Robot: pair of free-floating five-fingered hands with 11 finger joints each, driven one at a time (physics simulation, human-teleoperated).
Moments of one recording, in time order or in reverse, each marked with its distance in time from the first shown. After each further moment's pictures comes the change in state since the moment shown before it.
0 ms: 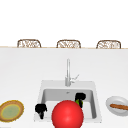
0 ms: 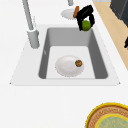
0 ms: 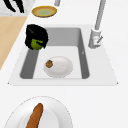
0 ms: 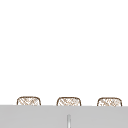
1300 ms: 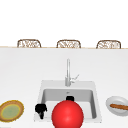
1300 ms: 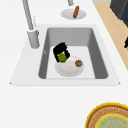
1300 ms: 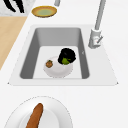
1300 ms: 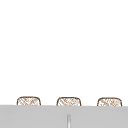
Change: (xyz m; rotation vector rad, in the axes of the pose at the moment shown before) left hand 0.000 0.000 0.000 0.000 0.000 0.000; right hand 0.022 0.121 -0.257 -0.008 -0.002 -0.003
